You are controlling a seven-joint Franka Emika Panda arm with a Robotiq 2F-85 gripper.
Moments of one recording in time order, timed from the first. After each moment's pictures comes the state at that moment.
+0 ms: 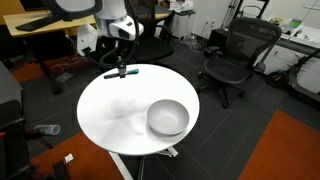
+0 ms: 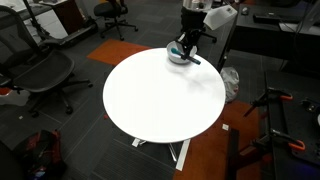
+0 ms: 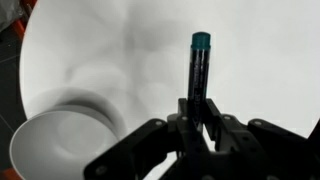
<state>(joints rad) -0.07 0.21 -0.01 -2.19 0.11 2.48 0.15</state>
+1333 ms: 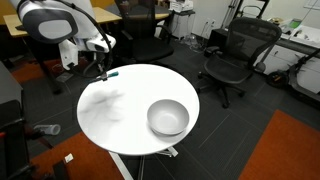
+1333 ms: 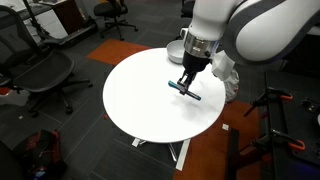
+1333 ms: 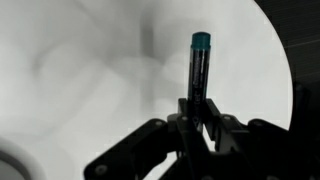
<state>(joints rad) 0.07 0.27 0.06 -2.38 0.18 2.79 0.14</state>
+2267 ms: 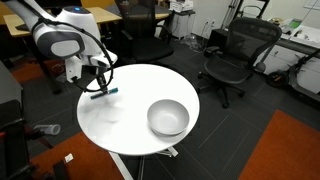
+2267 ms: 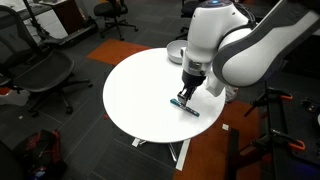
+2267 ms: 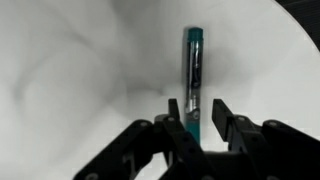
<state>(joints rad) 0.11 0.42 0.01 -2.35 0.16 2.83 0.21</state>
